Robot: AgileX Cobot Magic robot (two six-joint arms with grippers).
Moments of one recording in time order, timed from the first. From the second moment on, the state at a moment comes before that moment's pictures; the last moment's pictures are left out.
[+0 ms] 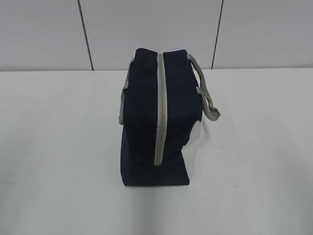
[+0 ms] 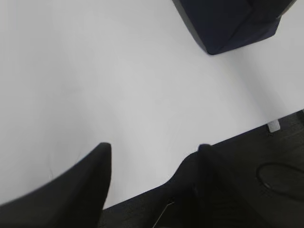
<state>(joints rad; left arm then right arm) -0.35 0.41 -0.61 -0.05 1.08 0.00 0.05 0.39 -0.60 0.29 1.19 -0.16</state>
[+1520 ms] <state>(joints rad) -0.26 0.26 -0.52 0.11 1.10 -0.15 0.04 0.01 -0.50 0.02 1.14 -0.09</state>
